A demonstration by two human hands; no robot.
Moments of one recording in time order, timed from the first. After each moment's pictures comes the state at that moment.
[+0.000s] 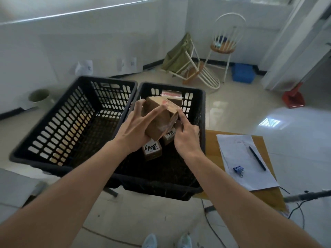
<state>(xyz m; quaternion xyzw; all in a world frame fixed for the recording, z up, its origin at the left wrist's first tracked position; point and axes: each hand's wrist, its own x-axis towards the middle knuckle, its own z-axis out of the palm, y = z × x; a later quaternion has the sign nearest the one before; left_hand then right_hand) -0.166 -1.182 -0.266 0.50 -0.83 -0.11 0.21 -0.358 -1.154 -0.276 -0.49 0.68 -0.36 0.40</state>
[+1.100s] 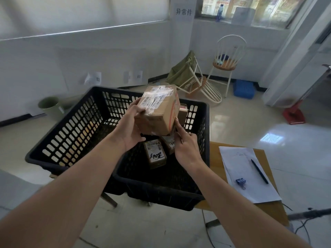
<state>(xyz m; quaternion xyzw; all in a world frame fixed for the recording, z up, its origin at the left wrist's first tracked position) -0.142 -1.190 -0.228 0.45 -0.30 -0.69 0.49 -0.343 -1.141 -0.268 -0.55 0.65 -0.34 0.39</state>
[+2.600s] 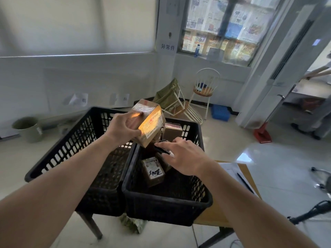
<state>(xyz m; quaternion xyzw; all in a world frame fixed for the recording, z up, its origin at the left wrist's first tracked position) -0.051 -1.201 -0.199 0.56 -0.67 -0.30 0.38 -0.294 -1.097 -0.153 -0.79 0.59 0.03 0.13</state>
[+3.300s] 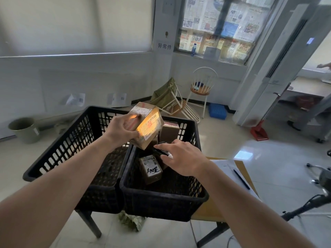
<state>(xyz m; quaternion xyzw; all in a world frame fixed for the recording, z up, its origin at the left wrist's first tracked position) -0.056 -1.190 -0.207 0.57 -0.66 -0.33 0.37 -0.302 -1.087 -0.166 -0.79 0.60 0.02 0.14</state>
